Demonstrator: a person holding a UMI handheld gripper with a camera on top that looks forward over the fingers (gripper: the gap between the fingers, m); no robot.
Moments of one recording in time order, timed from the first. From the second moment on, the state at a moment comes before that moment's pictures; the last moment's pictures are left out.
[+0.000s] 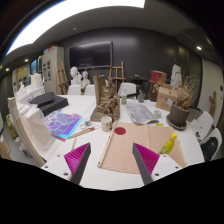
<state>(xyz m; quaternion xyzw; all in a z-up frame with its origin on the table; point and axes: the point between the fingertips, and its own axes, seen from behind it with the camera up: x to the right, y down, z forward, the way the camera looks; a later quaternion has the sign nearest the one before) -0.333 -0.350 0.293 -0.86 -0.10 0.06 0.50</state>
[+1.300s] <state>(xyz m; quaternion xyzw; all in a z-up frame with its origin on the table) -0.061 -0.148 0.063 -0.84 0.01 -0.04 0.55</state>
